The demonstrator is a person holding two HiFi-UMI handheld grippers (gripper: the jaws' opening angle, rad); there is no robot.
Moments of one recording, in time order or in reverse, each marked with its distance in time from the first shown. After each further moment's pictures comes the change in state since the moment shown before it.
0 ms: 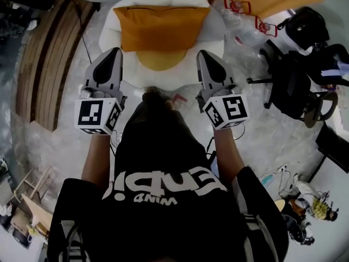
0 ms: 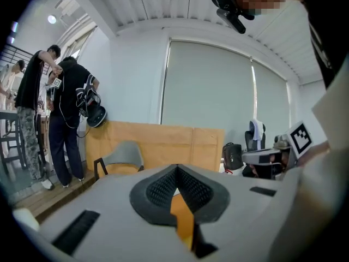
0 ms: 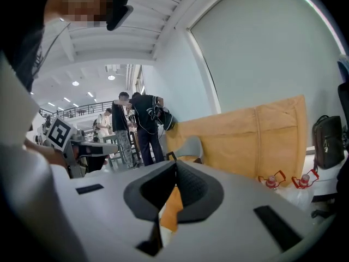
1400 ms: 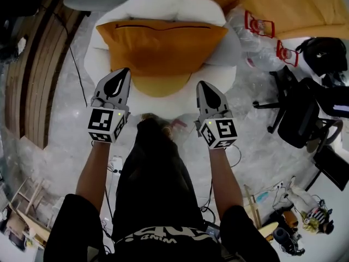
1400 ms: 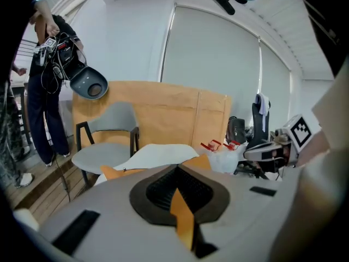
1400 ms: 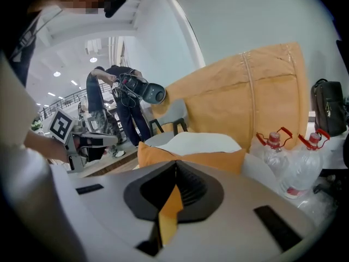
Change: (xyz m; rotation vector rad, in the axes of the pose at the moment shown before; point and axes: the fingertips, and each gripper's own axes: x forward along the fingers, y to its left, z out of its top) left arm 0.194 0.070 -0.236 -0.024 0.227 -0.075; right arm 0.148 -0.122 -0.235 0.071 0.247 -0.076
